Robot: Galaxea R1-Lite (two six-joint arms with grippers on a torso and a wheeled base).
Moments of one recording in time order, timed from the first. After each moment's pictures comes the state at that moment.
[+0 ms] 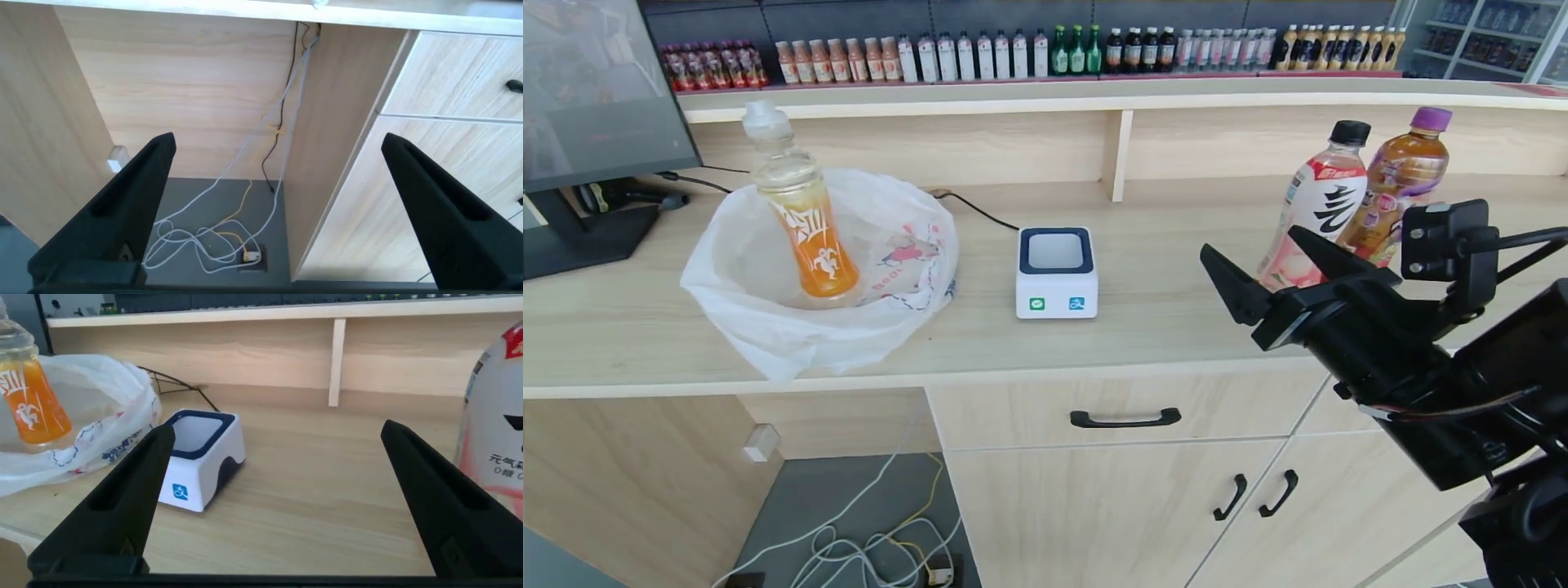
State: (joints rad) left arm 0.00 0.00 0.00 0.00 0.00 0.00; right arm 0.51 1.71 -0.50 -1.57 -0.12 -0.07
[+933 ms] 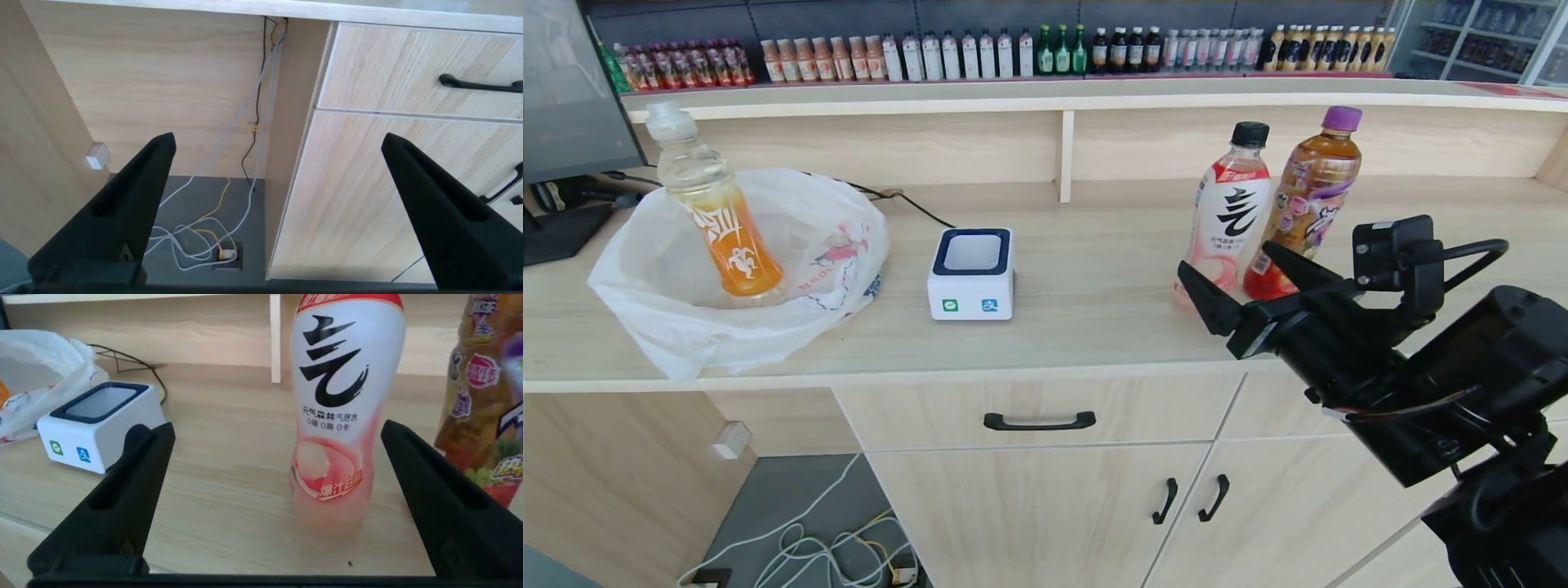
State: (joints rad) left arm 0.00 0.00 0.00 0.00 0.00 0.00; right arm 0.51 1.78 -0.52 -1.57 -0.12 -0.07
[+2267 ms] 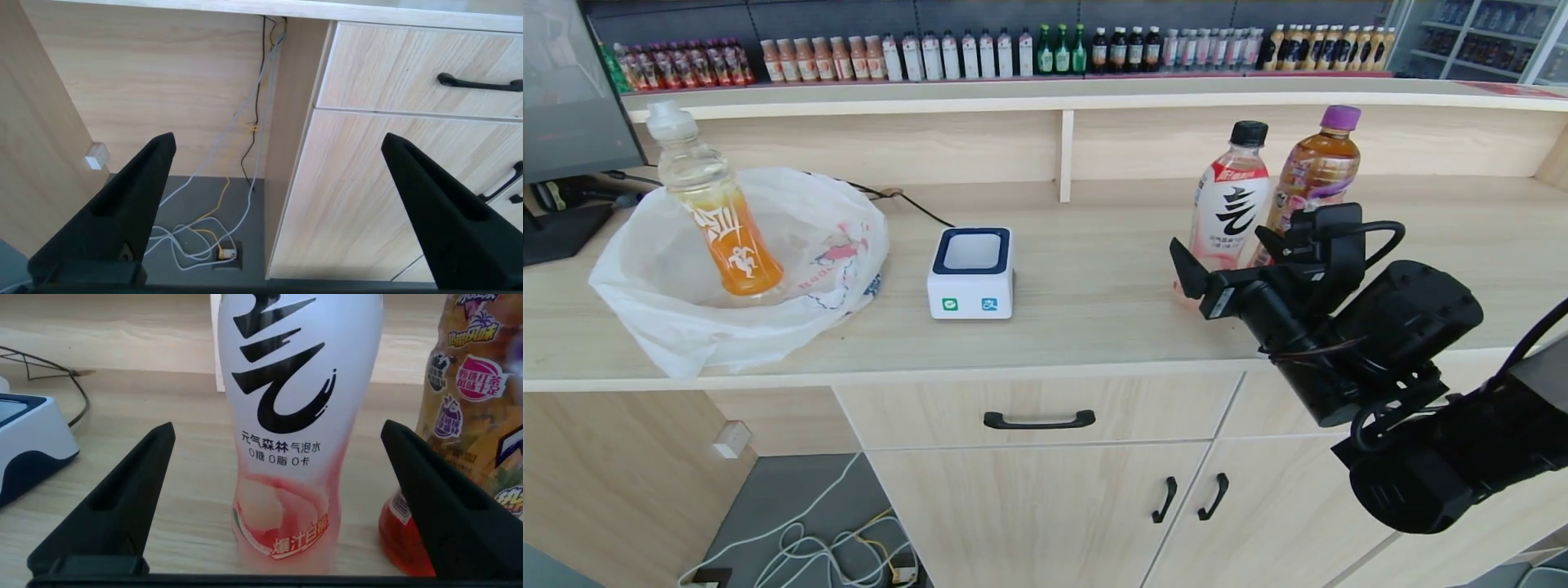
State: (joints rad) left arm 0.00 0.00 0.00 0.00 0.00 0.00; right arm 0.45 1.96 -0.74 -1.57 -0.21 -0.13
